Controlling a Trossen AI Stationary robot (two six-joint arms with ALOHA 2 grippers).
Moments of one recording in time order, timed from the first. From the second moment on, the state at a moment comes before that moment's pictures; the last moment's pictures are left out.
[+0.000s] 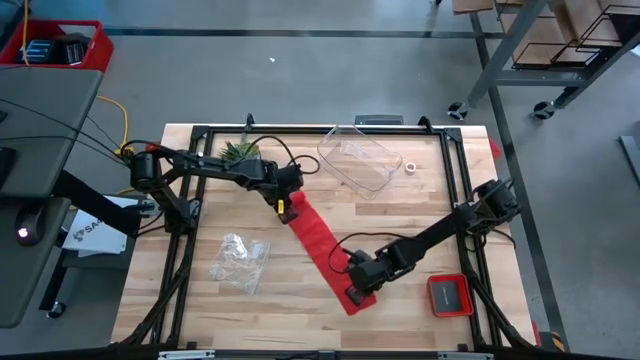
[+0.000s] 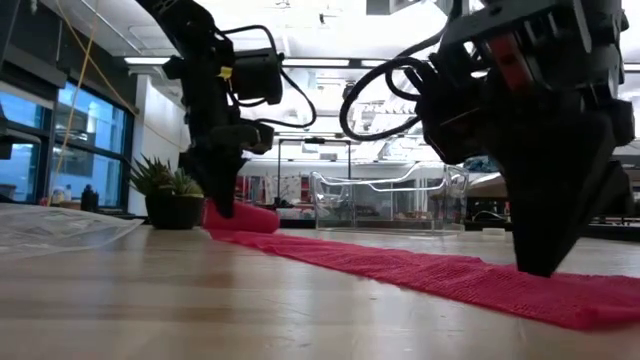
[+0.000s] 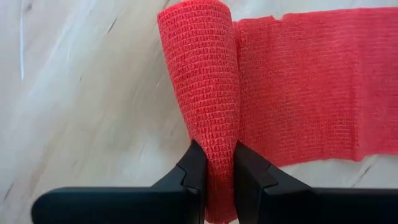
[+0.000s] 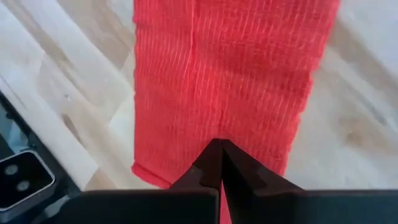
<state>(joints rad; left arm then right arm) 0.23 1.68 0.99 -0.64 0.01 -0.34 0.46 1.86 1.03 -0.28 -0.11 1.31</state>
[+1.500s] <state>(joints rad) -0.10 1.46 0.73 -0.69 -0.19 -1.24 0.26 1.79 1.03 -0.71 -0.08 0.89</state>
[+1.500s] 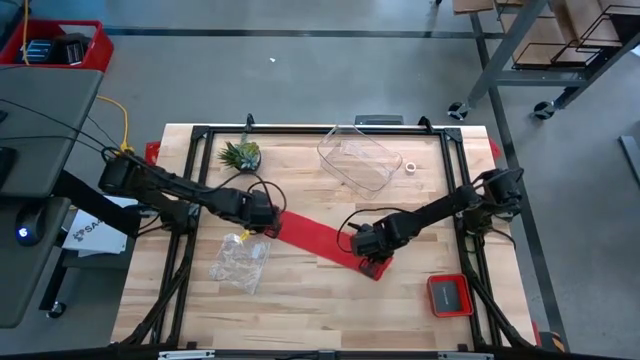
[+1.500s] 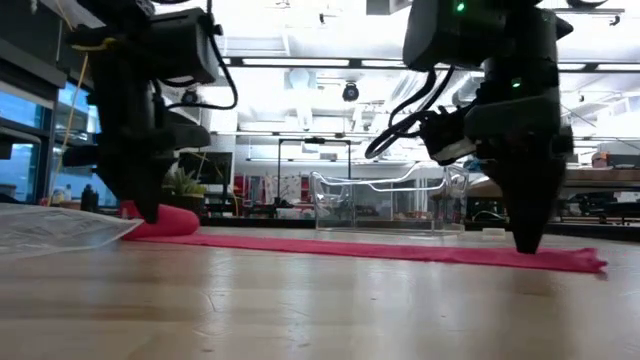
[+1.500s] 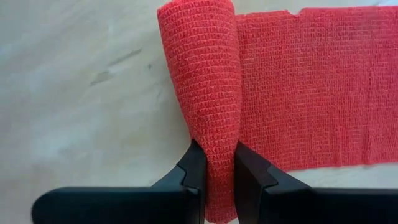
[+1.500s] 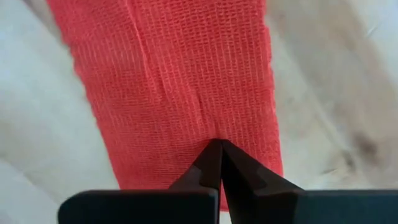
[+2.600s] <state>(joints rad) -0.18 1.43 0.71 -0.68 -0.19 -1.38 0.00 1.66 1.03 -0.77 -0.03 0.65</state>
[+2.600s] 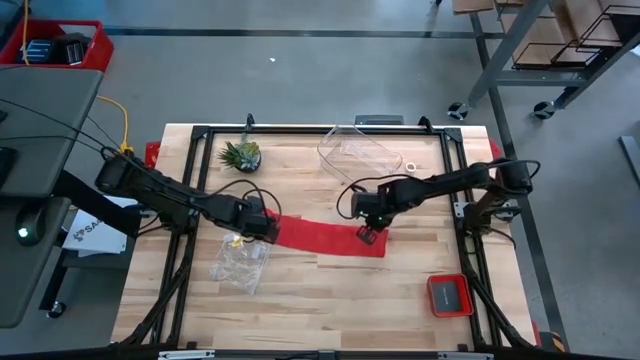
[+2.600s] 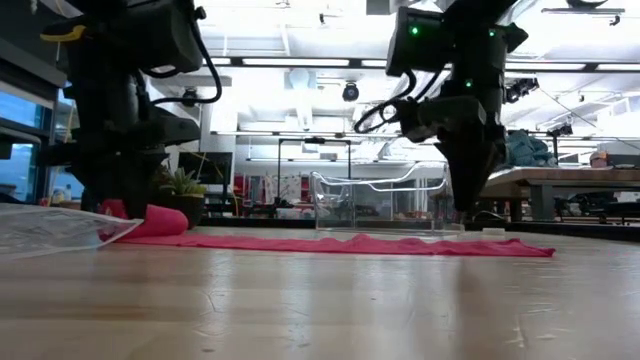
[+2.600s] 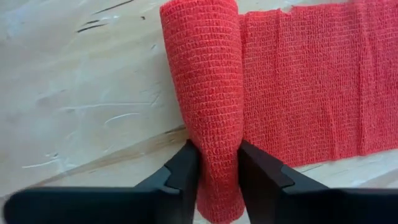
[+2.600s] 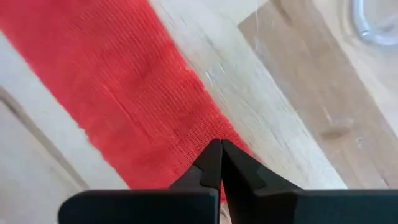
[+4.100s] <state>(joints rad) 0.05 1.23 0.57 -0.63 -0.09 -1.13 -0.02 1.36 1.03 -0.94 0.02 0.91</state>
